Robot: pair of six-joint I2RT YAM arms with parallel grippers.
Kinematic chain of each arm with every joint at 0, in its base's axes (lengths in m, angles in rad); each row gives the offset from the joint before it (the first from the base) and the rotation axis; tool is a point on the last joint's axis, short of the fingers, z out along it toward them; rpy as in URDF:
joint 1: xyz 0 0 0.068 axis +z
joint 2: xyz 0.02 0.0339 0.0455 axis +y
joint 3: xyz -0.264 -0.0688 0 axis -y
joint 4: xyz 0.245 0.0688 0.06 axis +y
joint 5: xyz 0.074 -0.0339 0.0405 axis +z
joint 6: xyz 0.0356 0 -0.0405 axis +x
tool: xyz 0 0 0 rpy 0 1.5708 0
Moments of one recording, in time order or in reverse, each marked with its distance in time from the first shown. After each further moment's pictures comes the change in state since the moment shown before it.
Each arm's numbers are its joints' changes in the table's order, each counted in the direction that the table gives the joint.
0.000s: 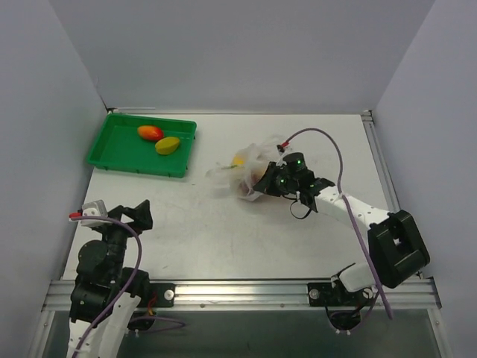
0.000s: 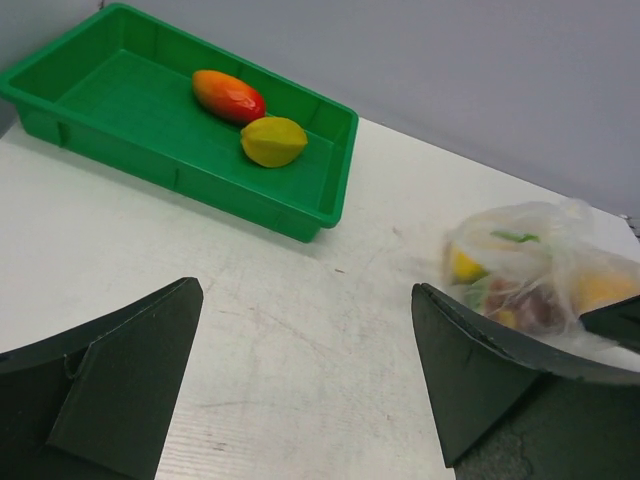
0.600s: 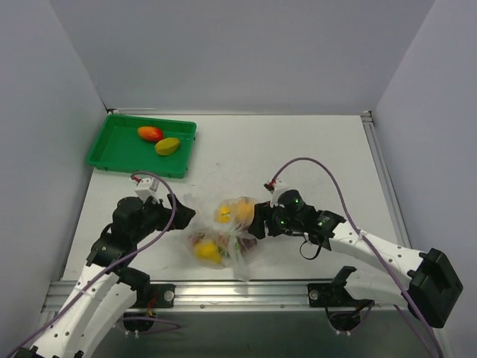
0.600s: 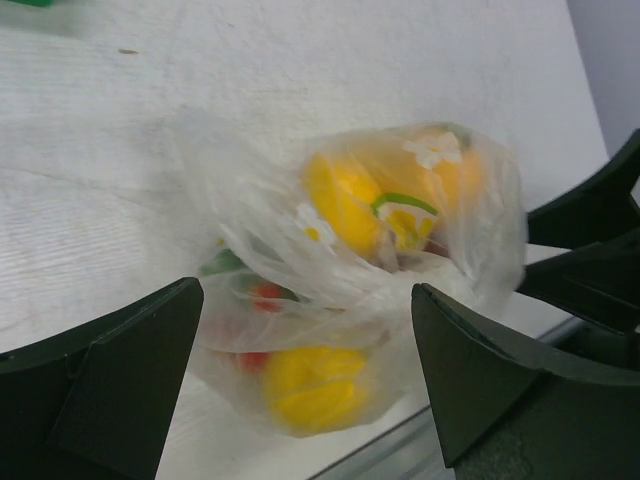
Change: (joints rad) left arm -0.098 0.542 0.018 -0.082 -0.462 -0.100; right arm 0.335 -0.335 -0.245 0.179 -0.079 -0.164
